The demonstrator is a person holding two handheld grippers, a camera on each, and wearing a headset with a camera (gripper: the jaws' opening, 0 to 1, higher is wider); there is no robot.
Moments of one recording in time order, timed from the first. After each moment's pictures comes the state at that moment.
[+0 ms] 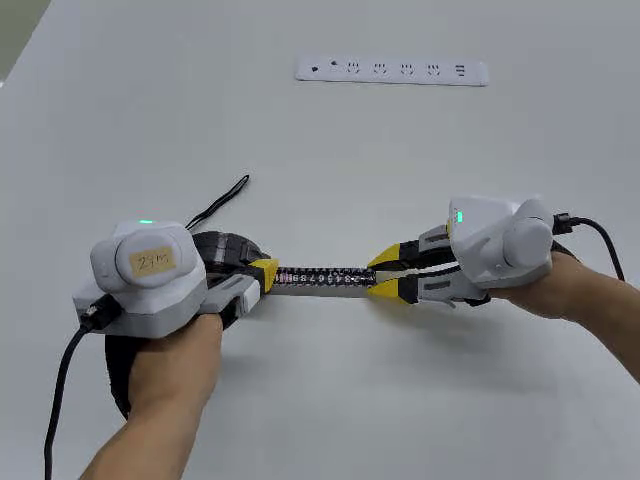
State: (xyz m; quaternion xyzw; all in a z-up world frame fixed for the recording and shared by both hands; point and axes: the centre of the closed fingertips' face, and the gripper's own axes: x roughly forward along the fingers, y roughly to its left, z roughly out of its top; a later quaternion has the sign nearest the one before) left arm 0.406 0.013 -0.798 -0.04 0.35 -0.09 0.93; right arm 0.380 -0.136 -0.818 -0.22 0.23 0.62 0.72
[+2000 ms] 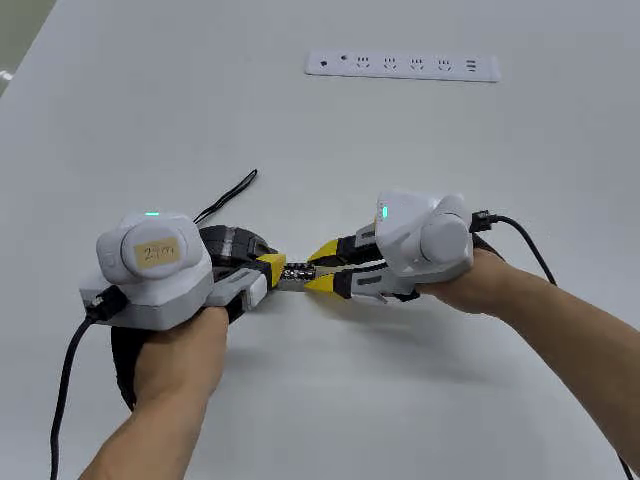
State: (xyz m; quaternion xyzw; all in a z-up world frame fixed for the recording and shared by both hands) left arm 0.407 0.014 -0.797 -0.05 0.35 -0.09 0.93; right arm 0.386 -0.059 -0.820 -0.20 0.21 0.64 0.72
